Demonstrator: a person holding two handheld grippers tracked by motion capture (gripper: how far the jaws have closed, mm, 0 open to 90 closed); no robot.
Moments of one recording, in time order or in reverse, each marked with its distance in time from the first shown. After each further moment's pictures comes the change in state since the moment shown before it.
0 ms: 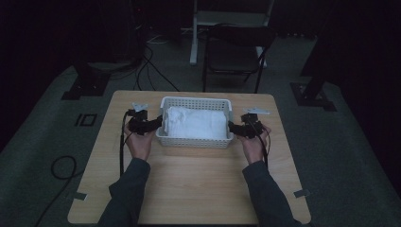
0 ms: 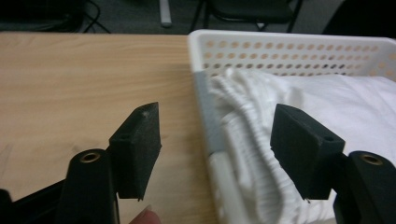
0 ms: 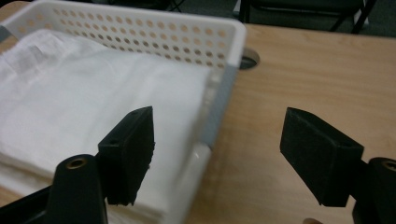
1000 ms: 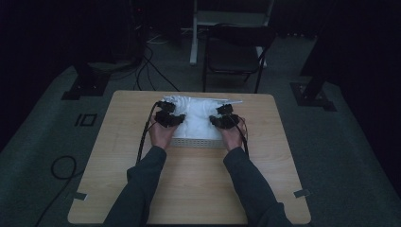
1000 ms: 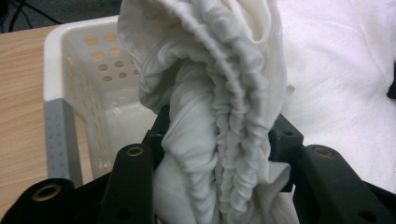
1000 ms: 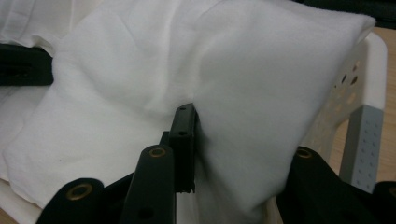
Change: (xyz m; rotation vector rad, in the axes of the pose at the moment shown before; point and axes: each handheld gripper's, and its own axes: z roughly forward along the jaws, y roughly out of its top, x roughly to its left) left arm -0.074 0.028 0.058 0.179 -0.130 0.190; right arm 0.057 0.034 0.058 0.106 0.123 -0.069
